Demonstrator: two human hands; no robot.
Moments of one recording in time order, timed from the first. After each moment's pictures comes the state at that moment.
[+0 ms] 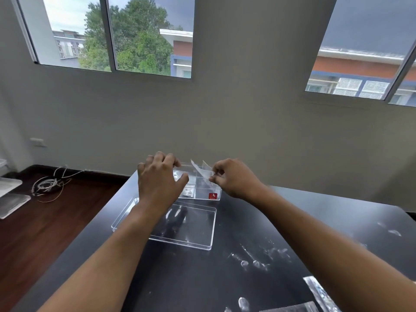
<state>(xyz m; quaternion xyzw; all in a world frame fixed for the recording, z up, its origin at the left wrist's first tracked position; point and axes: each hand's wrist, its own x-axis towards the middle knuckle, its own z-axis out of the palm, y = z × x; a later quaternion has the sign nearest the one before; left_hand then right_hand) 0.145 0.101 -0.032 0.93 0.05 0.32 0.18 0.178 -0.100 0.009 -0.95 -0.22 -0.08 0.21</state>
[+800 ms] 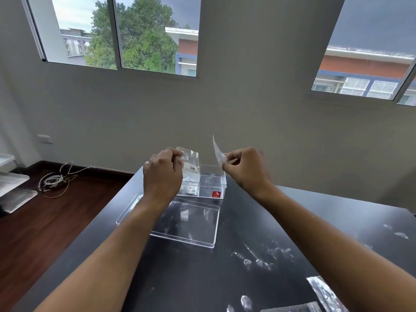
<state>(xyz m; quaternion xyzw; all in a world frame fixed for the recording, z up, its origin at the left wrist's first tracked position) 0.146 0.100 -0.025 0.87 0.06 0.33 0.35 0.170 -0.109 0.016 -0.90 -0.16 -0.23 0.34</state>
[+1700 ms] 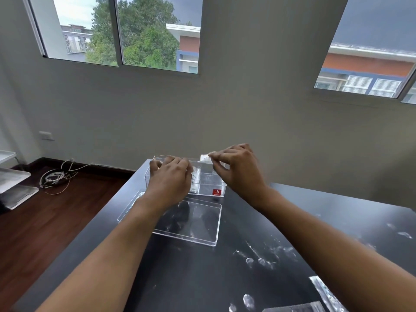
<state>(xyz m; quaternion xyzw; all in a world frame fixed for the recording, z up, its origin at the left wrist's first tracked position) 0.146 0.102 -0.035 0.97 -0.02 0.20 0.16 0.178 -0.095 -0.001 -0.85 -0.33 -0.38 0.18</state>
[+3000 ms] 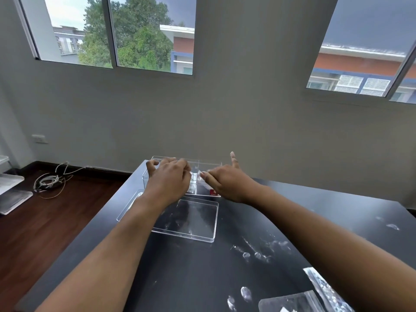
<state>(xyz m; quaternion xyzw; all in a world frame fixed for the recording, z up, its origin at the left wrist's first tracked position) 0.150 0.102 -0.040 0.96 -0.02 0.22 0.18 0.174 -0.091 -0.007 -0.95 -0.30 -0.03 0.09</state>
